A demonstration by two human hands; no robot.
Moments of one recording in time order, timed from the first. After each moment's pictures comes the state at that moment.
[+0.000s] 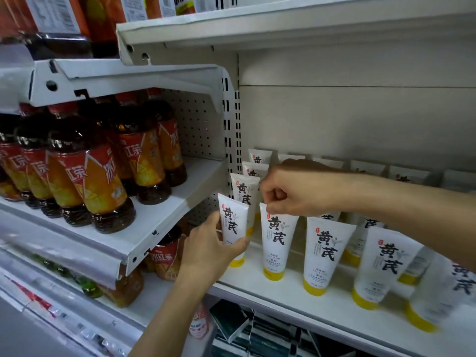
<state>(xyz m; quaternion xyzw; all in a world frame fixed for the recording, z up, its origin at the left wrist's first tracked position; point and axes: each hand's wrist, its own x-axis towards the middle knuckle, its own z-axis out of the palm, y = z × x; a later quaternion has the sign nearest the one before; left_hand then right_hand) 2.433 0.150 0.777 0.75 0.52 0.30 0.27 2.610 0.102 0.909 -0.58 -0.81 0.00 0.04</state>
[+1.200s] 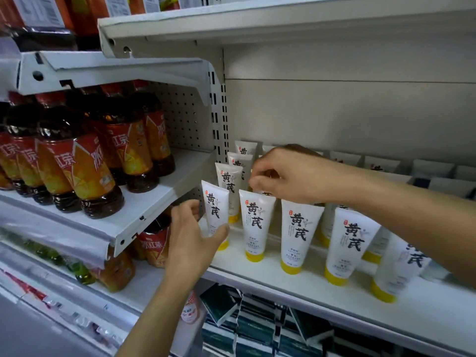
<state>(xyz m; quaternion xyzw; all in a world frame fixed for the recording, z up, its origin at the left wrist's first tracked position) 2.435 0.131 0.763 0.70 0.54 0.40 0.24 2.626 0.076 0.908 -0.61 -0.78 0.02 0.14</state>
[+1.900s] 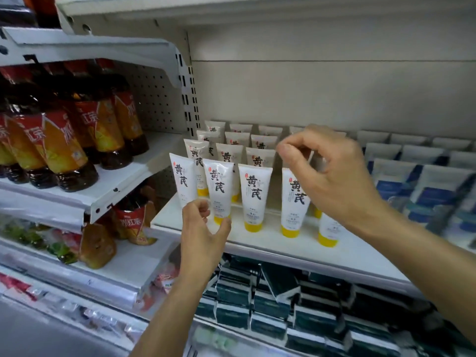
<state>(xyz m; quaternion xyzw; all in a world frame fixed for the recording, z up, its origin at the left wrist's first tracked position) 2.483 0.046 0.732 0.67 0.47 0.47 0.31 2.657 -0.050 0.870 -0.54 -0.67 -0.14 0.49</state>
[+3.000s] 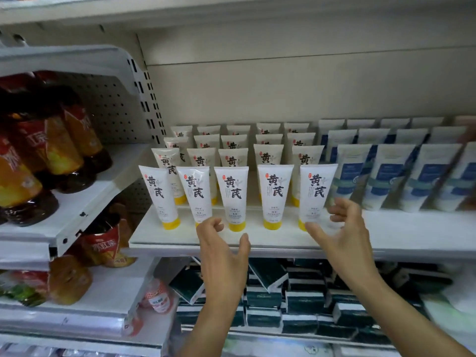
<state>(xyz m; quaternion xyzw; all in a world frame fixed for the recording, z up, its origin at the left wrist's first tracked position) 2.514 0.003 0.716 0.72 0.45 0.43 0.31 2.675 -0.112 0.742 -0.81 -0.29 0.03 0.51</state>
